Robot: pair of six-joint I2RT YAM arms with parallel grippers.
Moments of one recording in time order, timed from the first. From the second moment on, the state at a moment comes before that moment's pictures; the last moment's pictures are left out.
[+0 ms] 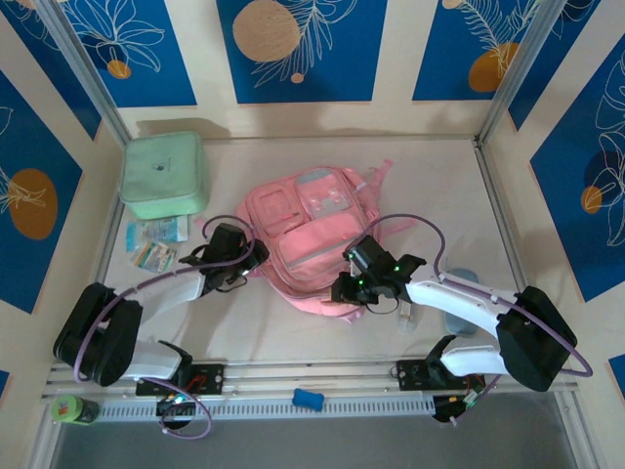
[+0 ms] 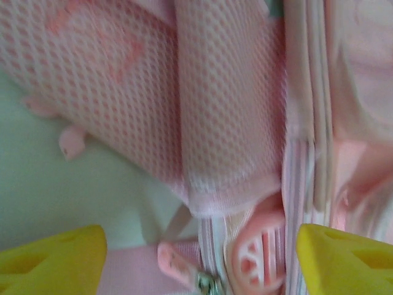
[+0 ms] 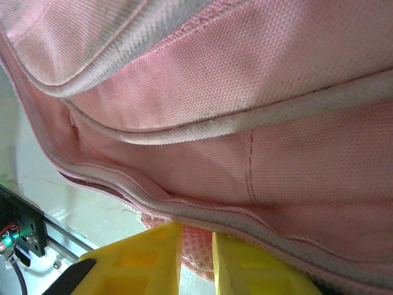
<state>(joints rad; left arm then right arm) -0.46 1.37 0.59 -0.10 0.01 -0.99 0.76 1.26 0.68 -0.49 -0.28 0.81</state>
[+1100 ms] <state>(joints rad) -0.72 1.40 0.50 0.17 -0.03 -1.19 0.45 1.22 0.83 -0.67 -0.22 0.56</state>
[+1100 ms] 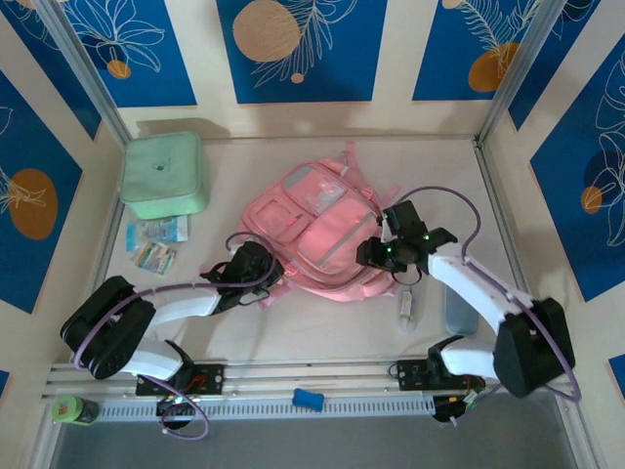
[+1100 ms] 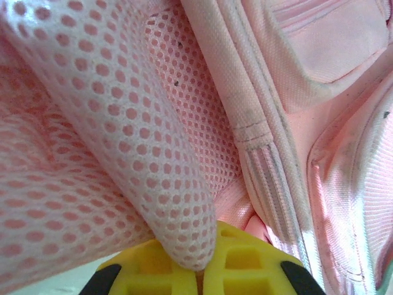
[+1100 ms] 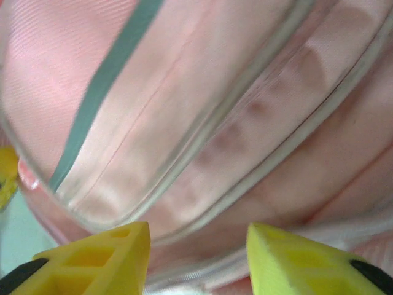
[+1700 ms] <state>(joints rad) -0.86 1.35 0.56 0.06 -0.12 -1.31 0.88 1.33 0.78 -0.52 -0.06 0.75</state>
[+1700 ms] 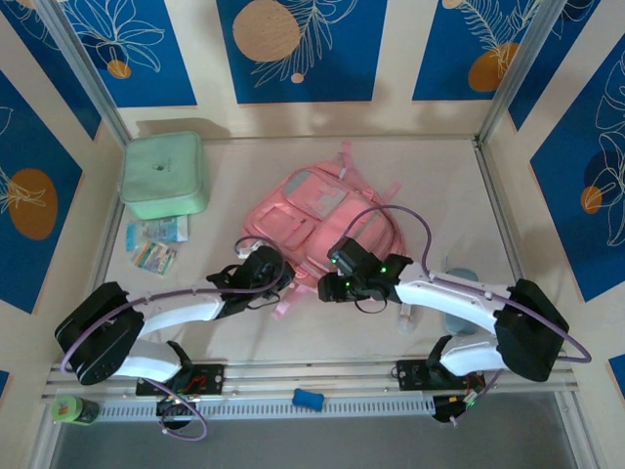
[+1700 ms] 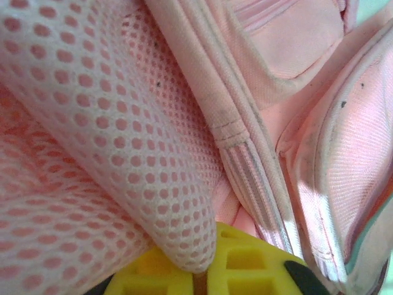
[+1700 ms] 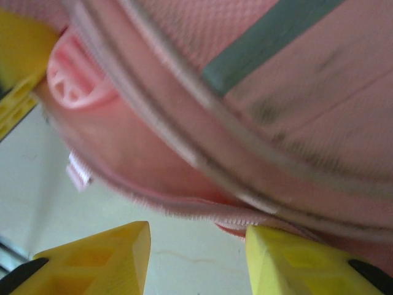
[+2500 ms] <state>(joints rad) -0.73 1.42 0.47 0.24 -0.08 -1.38 0.79 1.29 0.72 -0.49 -0.06 0.73</state>
